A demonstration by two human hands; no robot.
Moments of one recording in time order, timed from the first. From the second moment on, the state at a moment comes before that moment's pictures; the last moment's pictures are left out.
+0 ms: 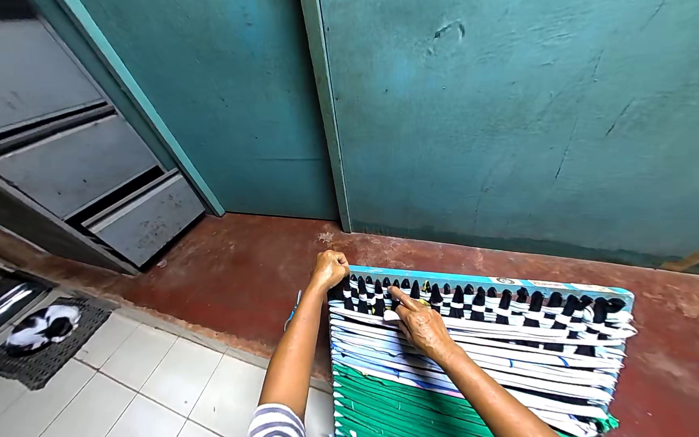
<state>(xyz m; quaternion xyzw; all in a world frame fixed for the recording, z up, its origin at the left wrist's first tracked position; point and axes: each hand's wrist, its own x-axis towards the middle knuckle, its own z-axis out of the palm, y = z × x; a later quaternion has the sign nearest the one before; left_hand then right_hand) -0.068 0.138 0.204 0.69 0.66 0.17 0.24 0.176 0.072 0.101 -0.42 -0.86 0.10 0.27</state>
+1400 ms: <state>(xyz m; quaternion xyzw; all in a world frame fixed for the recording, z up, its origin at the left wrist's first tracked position) -0.083 0.103 0.142 0.50 0.54 0.62 0.25 0.173 0.069 0.098 -0.44 -0.85 0.10 0.26</state>
